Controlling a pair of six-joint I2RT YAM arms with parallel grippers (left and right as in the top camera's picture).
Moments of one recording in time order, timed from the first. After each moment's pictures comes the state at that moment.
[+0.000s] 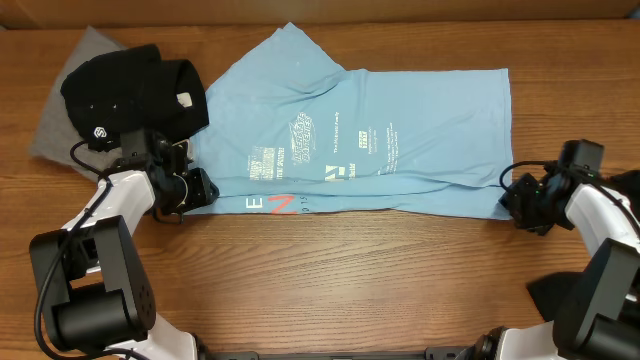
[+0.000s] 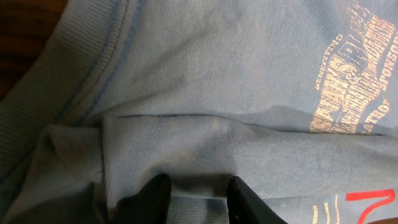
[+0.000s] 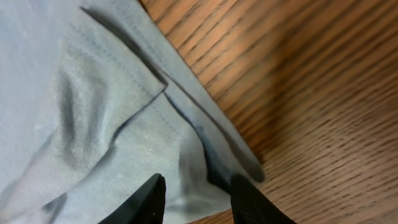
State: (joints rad) left arm 0.22 1.79 0.96 -0.52 0.38 -0.04; right arm -0.39 1.64 0.90 -0.62 -0.19 0.40
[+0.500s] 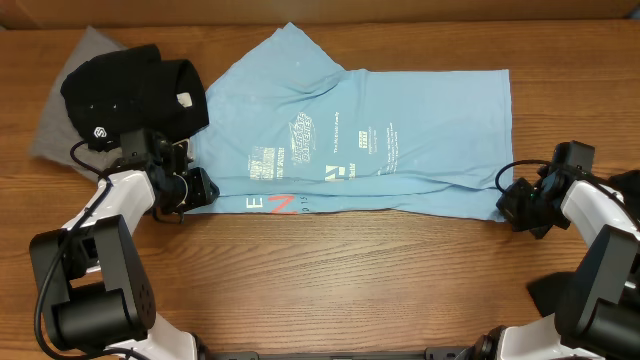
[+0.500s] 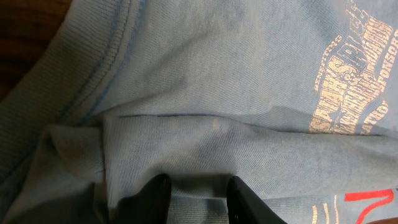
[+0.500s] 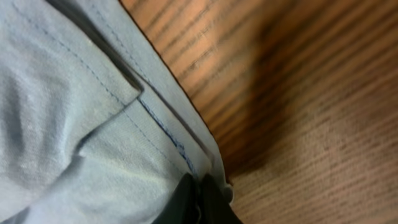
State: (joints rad) left arm 0.22 1.79 0.96 -0.52 0.39 -0.04; right arm -0.39 1.70 0.90 -0.64 -0.17 0.39
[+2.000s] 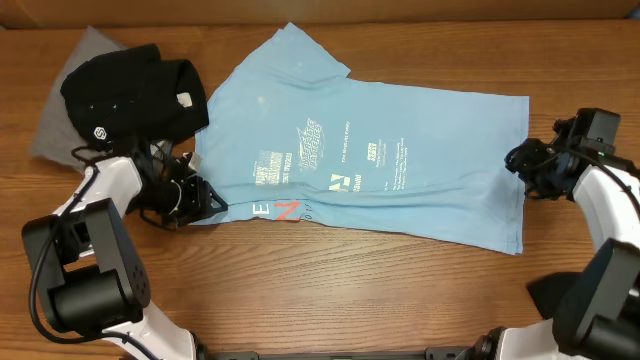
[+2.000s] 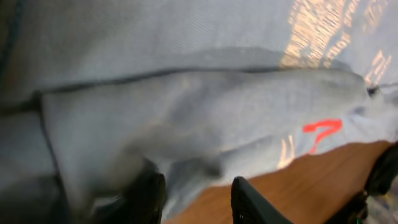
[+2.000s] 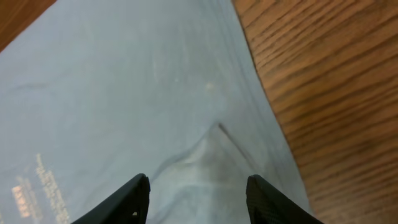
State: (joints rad) left arm 0.28 1.87 1.08 -0.89 0.58 0.13; right arm -0.37 1.66 1.06 -0.57 -0.24 0.31
